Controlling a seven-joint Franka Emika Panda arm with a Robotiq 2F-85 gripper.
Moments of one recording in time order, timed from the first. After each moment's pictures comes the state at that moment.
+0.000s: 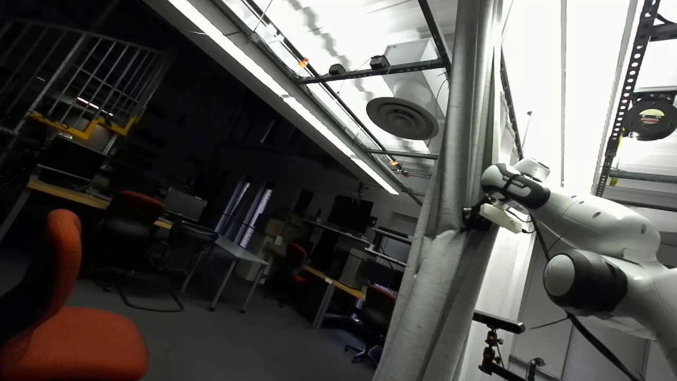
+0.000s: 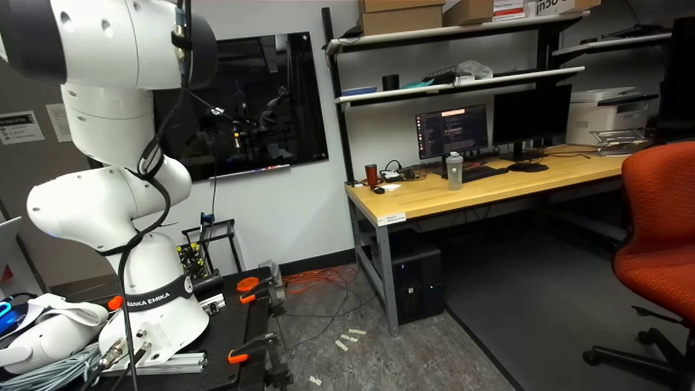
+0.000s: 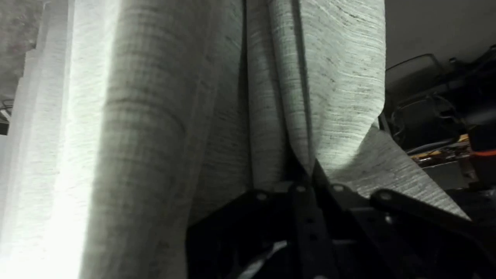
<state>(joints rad) -0.84 0.62 -0.14 -0.51 0.21 2.02 -0.04</state>
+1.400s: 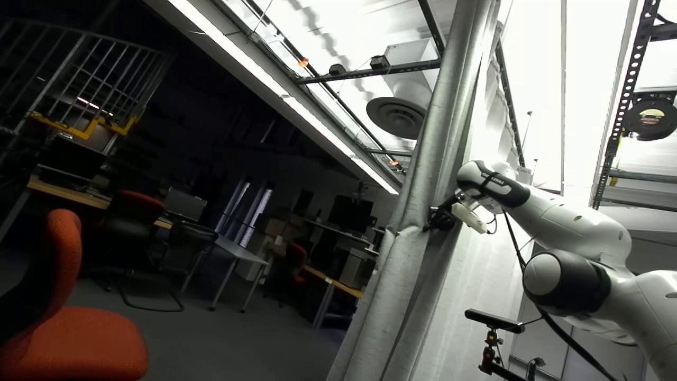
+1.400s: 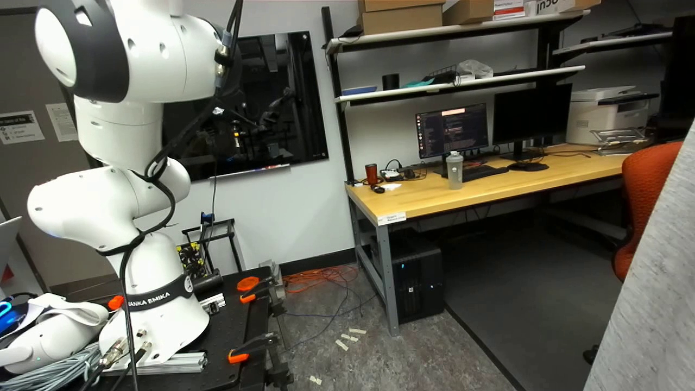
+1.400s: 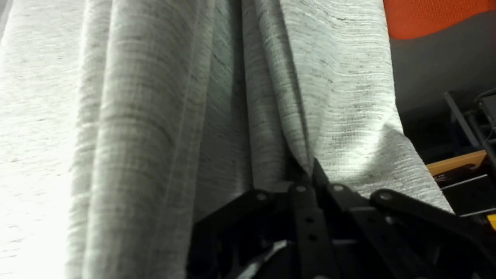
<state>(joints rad) -0.76 0.69 0.00 -0.46 0.21 1.93 -0.11</state>
